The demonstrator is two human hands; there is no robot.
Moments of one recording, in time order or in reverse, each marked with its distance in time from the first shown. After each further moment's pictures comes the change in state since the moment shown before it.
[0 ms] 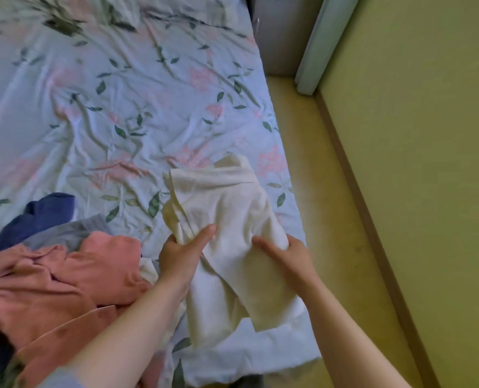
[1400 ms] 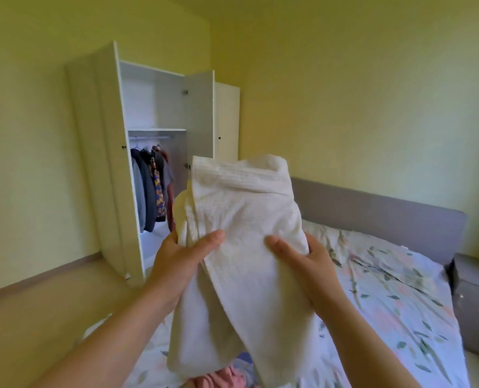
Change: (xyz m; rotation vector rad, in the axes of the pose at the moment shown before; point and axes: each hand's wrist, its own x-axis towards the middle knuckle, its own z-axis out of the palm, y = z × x) left_hand -0.381 0.241 -0.320 -0.348 0.481 0.869; right_hand -0.369 -0.370 0.075 0.229 -0.702 -1.032
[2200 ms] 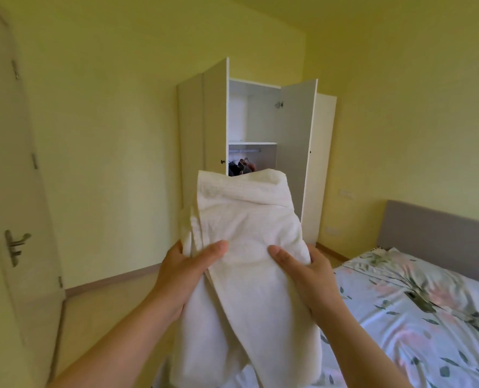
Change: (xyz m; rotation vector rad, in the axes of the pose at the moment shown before) left_hand 0.141 0.014 -0.266 0.077 0.339 -0.008; right_hand 0.145 0.039 0.326 0.117 -0.242 -0.001
